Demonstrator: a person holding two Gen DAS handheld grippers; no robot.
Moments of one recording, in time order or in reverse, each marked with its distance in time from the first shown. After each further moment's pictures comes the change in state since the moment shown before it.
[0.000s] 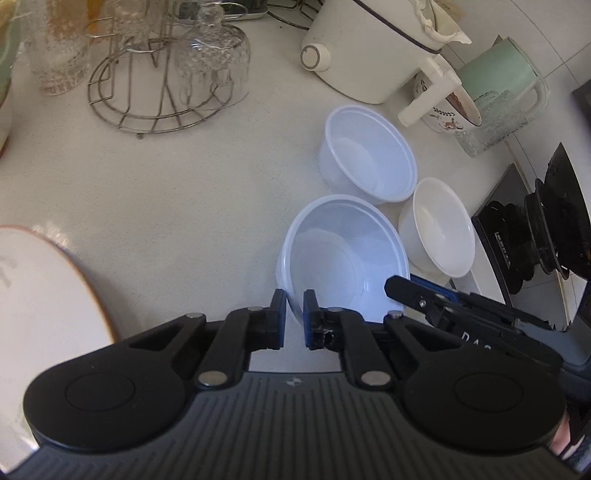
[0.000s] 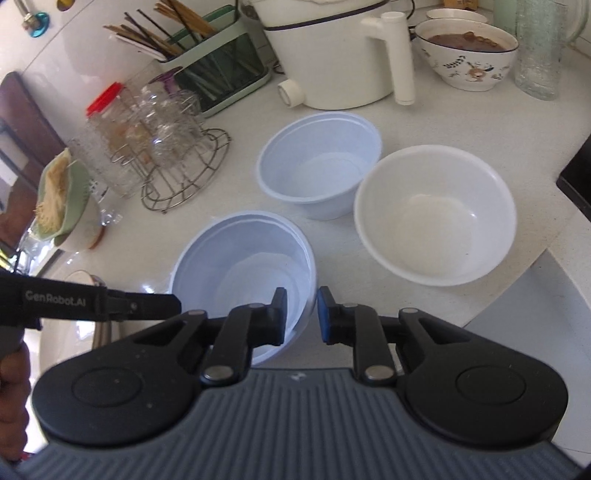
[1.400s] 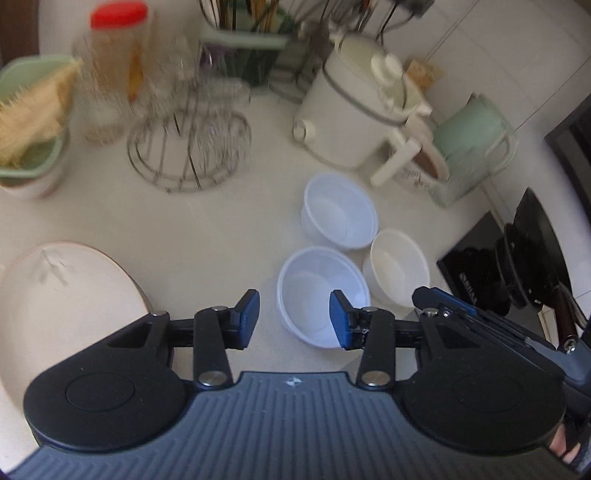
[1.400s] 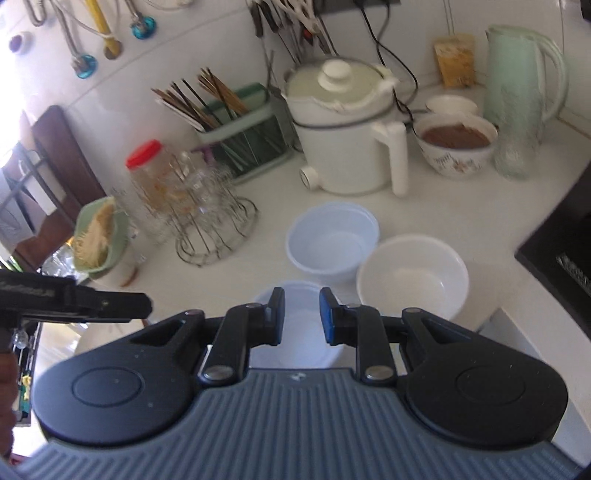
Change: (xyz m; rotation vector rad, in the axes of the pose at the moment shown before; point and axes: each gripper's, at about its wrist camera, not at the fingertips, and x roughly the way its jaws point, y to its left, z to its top) left arm -0.086 -0.020 -0.012 -0.026 -0.161 -0.001; right arm -0.083 0.015 0.007 -0.058 -0.185 -0.013
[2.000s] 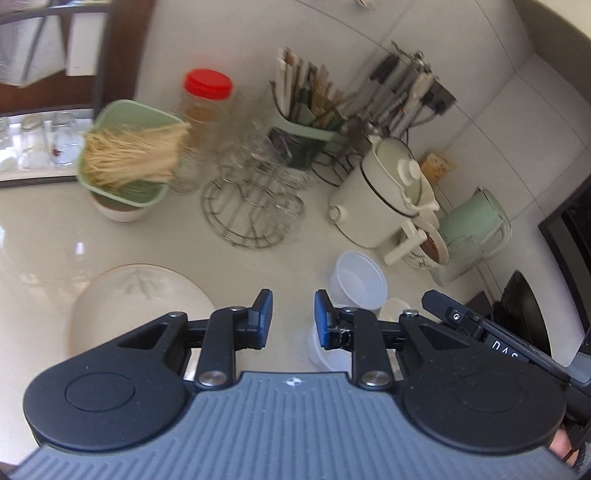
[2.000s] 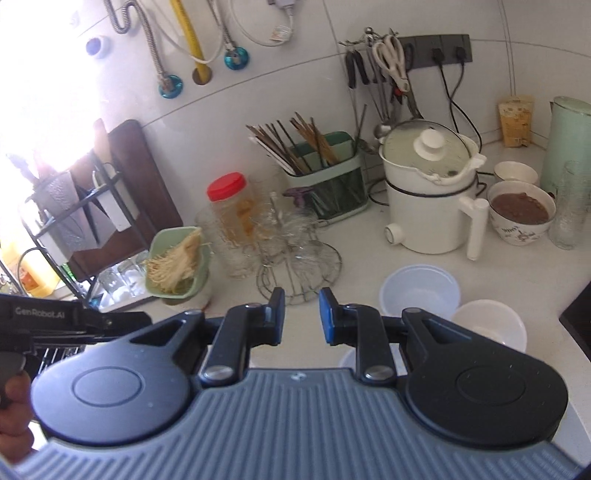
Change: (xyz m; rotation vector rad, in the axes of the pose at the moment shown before) left arm -0.123 0.047 -0.021 -0.134 -0.252 0.015; right arm -0.039 0.085 0.031 -0.115 -0.107 0.130
